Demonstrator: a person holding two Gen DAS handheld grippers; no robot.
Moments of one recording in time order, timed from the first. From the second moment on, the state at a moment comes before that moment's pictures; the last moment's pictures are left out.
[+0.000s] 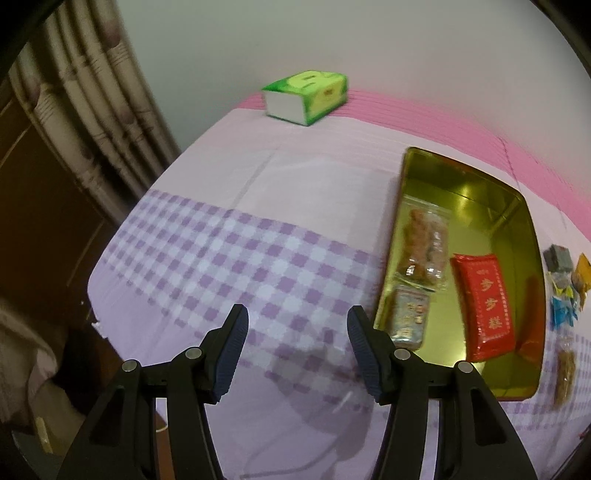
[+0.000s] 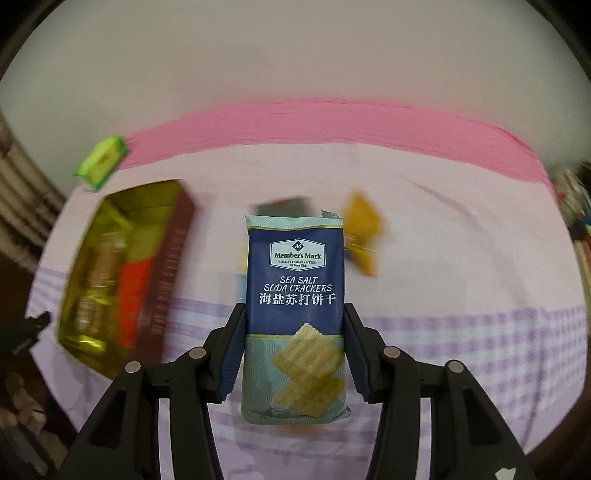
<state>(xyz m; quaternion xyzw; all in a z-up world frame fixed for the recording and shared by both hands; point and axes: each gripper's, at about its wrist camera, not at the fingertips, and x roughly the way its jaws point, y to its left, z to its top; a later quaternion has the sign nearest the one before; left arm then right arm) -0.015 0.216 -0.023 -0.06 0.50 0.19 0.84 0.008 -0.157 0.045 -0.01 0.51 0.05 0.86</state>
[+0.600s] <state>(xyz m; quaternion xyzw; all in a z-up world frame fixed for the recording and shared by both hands) -0.034 0.242 -0.032 -0.08 0.50 0.23 0.83 0.033 -0.009 0.015 -0.05 0.55 0.15 0.82</state>
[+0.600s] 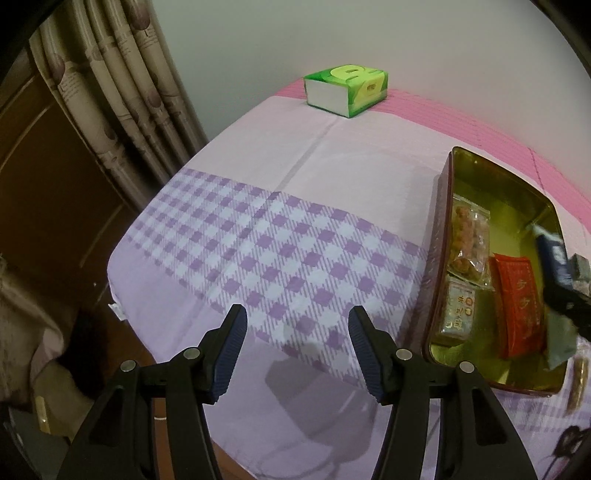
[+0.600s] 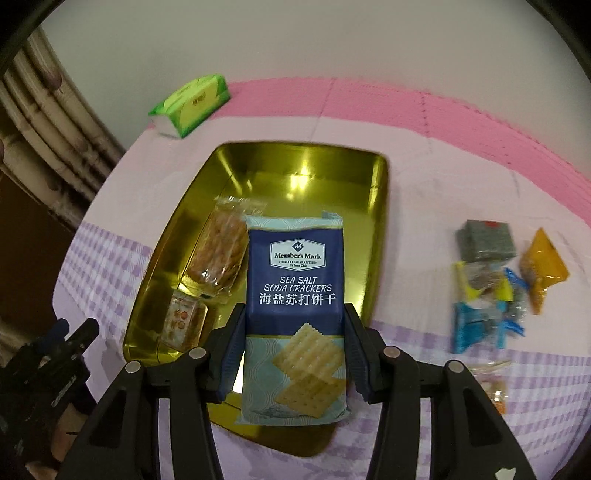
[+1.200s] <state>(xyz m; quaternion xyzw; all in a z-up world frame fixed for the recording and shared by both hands) -0.031 0.237 -0.034 -0.07 0.50 0.22 0.83 0.043 0.022 -0.021 -0.05 0.59 0.15 0.79</state>
